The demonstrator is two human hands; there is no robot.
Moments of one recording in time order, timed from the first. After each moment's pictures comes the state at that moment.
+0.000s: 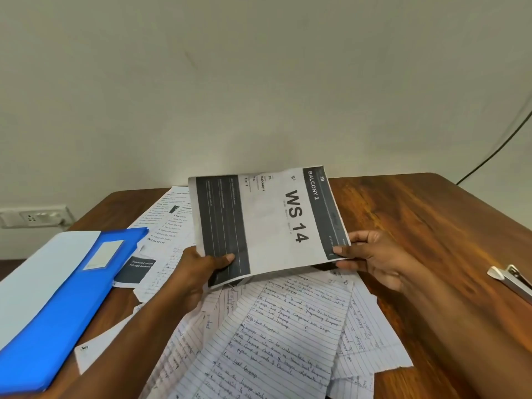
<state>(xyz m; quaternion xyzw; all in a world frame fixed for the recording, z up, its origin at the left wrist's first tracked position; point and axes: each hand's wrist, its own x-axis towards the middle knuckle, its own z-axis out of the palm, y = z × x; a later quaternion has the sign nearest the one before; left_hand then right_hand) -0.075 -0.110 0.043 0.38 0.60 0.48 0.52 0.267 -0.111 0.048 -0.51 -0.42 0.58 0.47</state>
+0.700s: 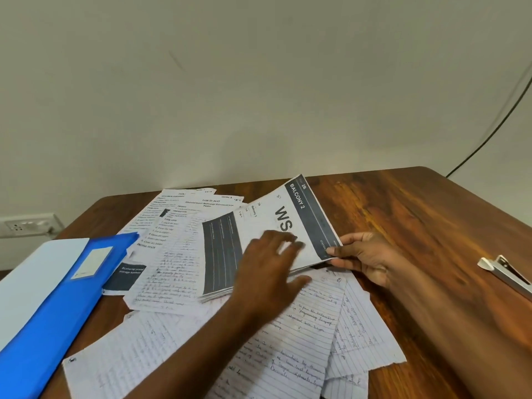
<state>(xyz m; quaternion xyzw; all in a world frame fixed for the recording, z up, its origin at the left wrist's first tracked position) 0.032 -0.138 0.035 0.84 0.46 0.28 -0.07 0.268 -0.102 0.039 -0.56 -0.31 0.59 0.48</state>
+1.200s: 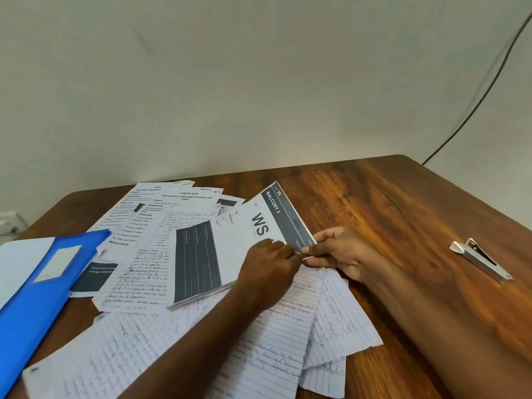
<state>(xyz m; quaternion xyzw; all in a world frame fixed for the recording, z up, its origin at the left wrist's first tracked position) 0.067 -0.108 0.005 0.90 0.32 0.23 -0.20 0.259 -0.111 0.036 -0.60 -0.35 0.58 0.42</state>
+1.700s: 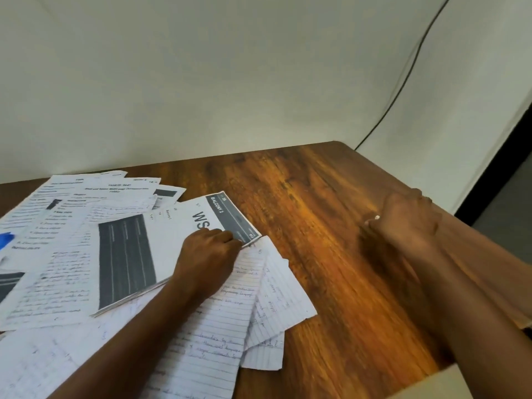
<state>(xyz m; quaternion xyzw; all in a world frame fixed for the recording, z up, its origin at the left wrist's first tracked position) 0.067 -0.102 0.003 0.90 0.32 0.25 -0.16 0.418 -0.186 0.066 -0.91 -0.40 -0.07 0.06</state>
